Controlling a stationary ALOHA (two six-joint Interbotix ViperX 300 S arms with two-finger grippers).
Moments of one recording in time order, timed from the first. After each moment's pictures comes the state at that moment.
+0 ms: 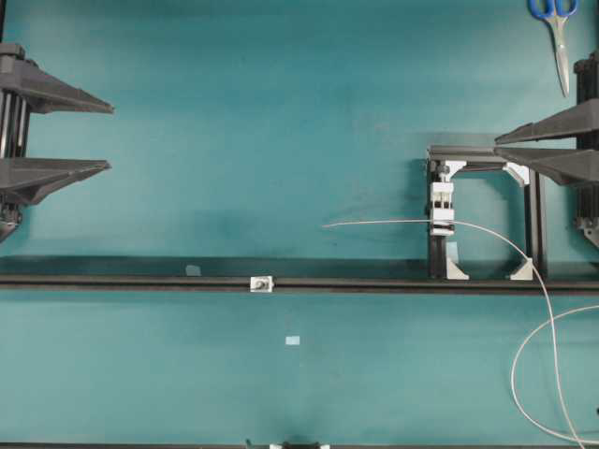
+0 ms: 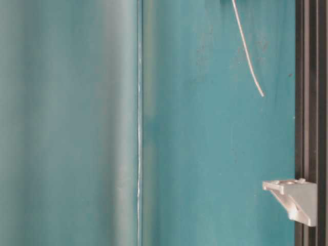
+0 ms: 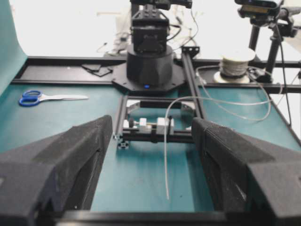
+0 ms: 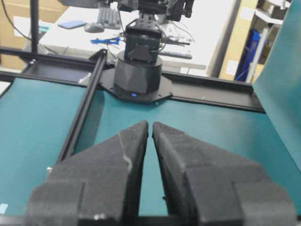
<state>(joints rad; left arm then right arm) 0.00 -0.97 1.18 0.00 -0.29 0.00 0.00 -0.97 1.18 0.00 -0.29 0.00</state>
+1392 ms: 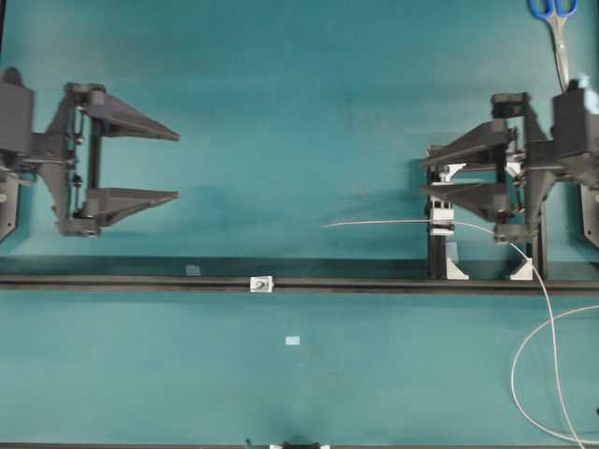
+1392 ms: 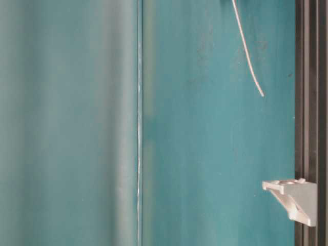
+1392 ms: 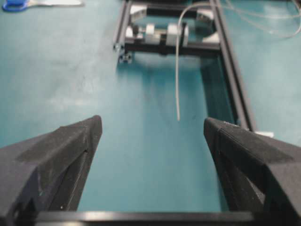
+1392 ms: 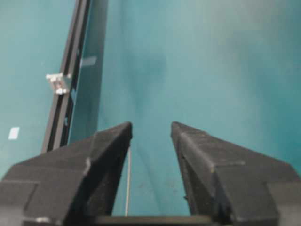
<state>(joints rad) 0.01 -0.48 1.24 -0.04 -0.59 0.00 -0.01 -0.46 1.21 0.02 -0.48 0.26</state>
